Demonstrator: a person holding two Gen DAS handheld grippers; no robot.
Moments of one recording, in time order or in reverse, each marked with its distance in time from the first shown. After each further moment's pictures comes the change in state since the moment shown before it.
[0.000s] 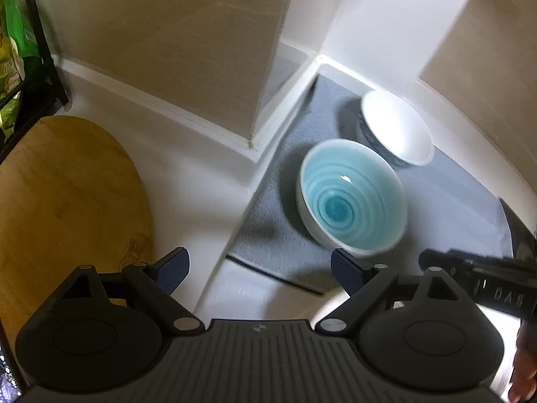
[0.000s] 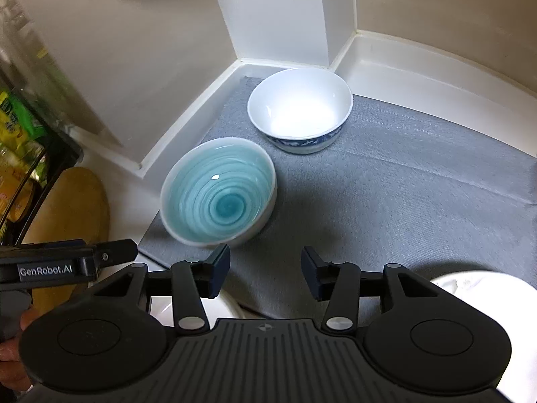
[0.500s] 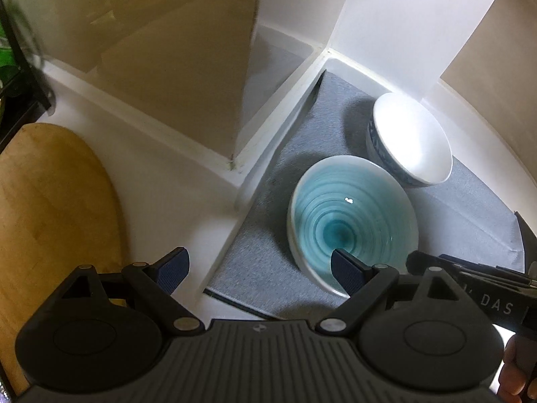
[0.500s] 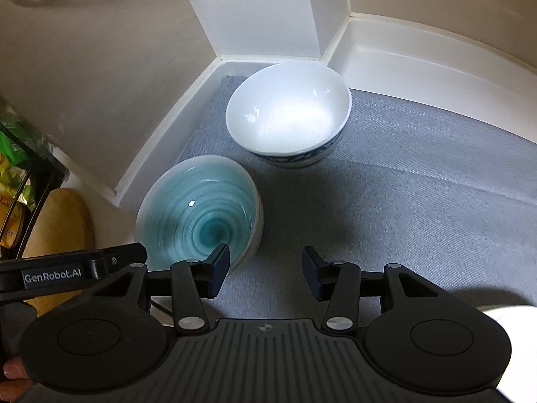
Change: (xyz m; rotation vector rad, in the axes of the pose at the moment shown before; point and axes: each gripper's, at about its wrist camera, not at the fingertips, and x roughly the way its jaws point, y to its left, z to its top) left arm 0.034 -0.021 0.030 -0.006 0.049 0.039; right arm 0.039 -0.016 0.029 0.063 0.036 0.026
